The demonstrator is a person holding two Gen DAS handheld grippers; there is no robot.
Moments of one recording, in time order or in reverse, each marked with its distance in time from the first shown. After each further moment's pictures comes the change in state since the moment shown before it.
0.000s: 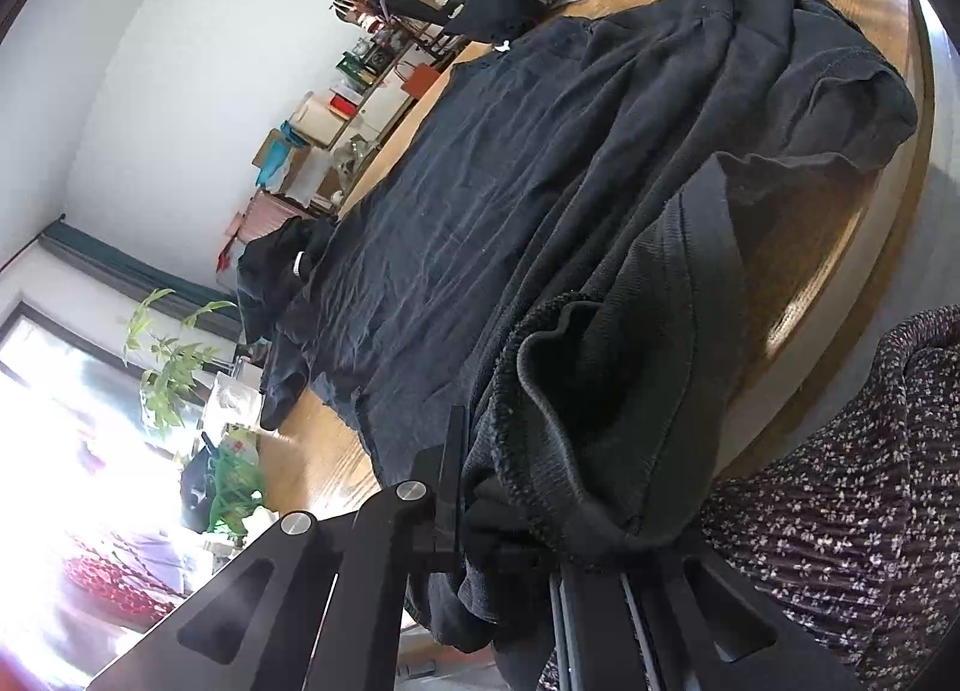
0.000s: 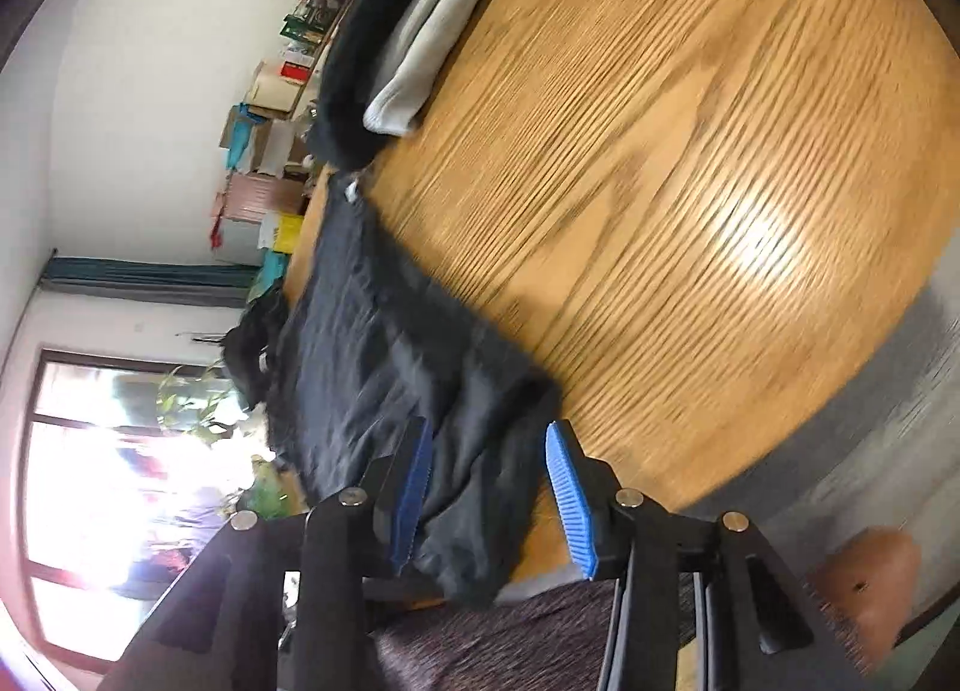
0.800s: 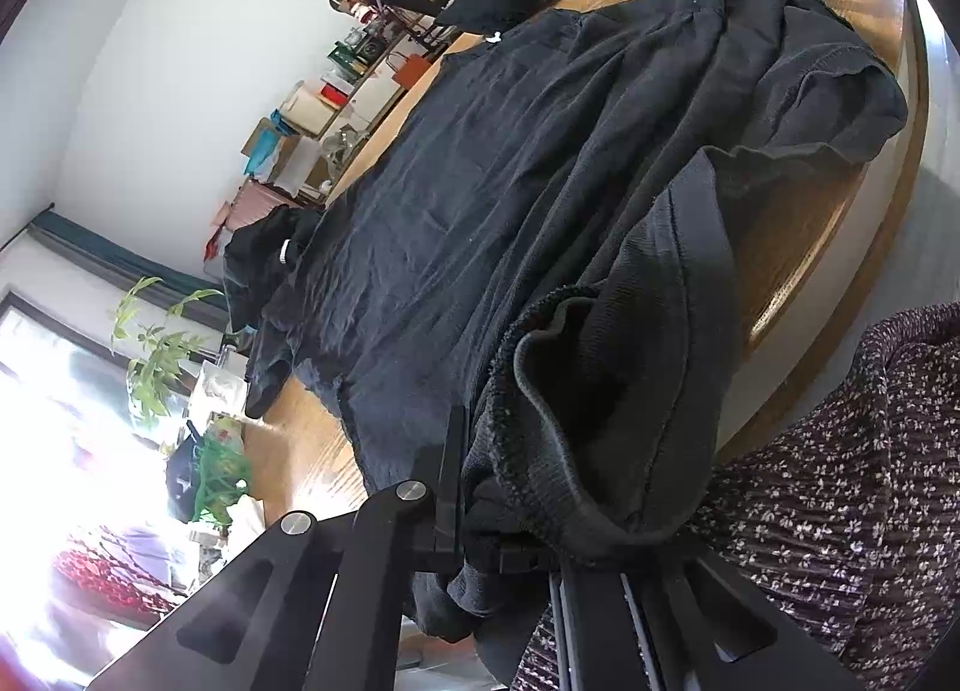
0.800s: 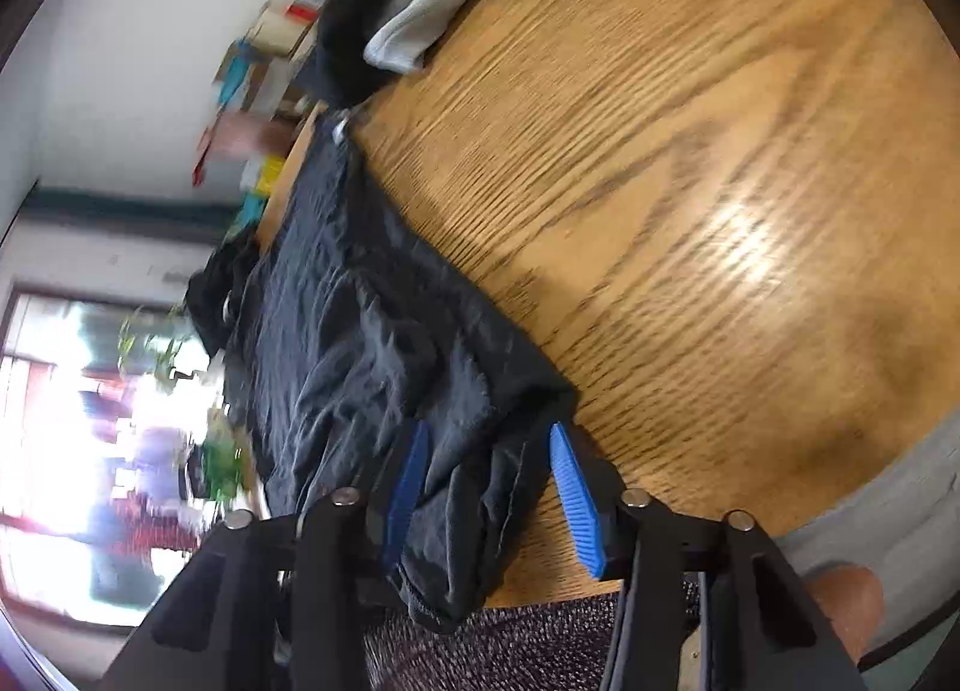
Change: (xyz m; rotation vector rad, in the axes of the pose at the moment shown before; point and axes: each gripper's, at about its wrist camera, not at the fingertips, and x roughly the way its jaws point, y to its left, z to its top) left arm -0.003 -0.002 -0.006 -0.017 0.008 -0.031; right arm 0.037 0.013 -0.003 -0.088 0.056 -0.077
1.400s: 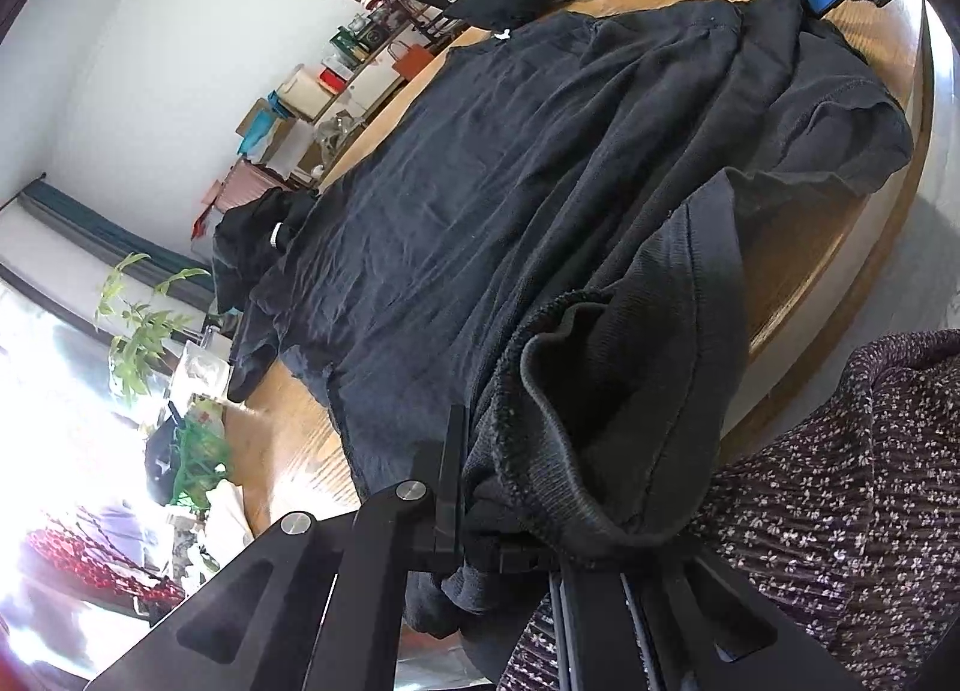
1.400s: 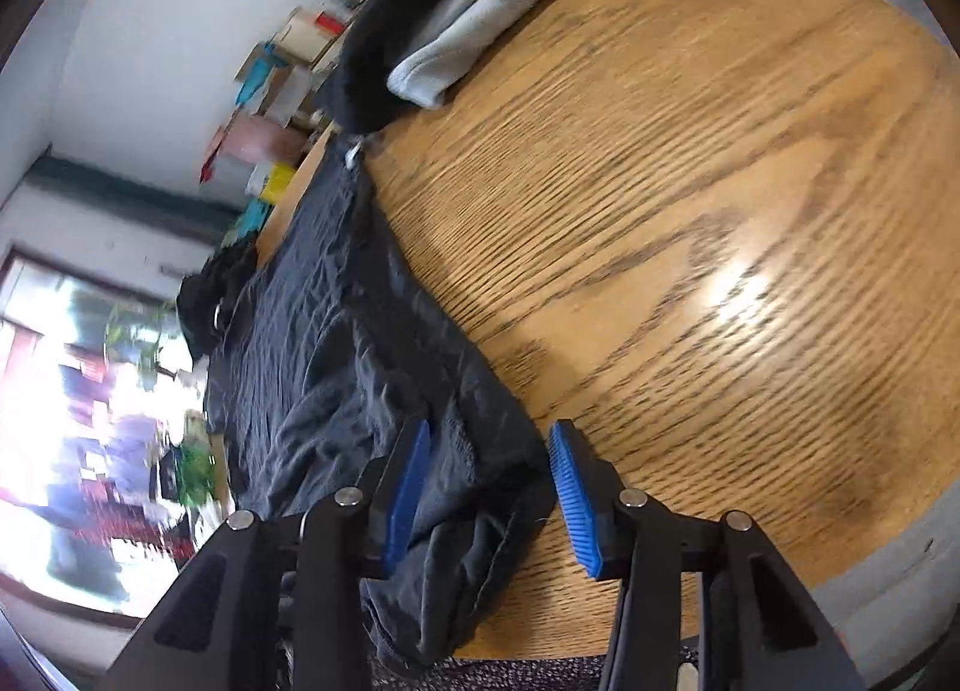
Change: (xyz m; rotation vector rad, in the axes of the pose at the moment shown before) left arm 0.004 0.008 0.002 -0.052 0.017 -0.050; right arm 0.009 0.010 0.012 -0.149 -0.036 -0.033
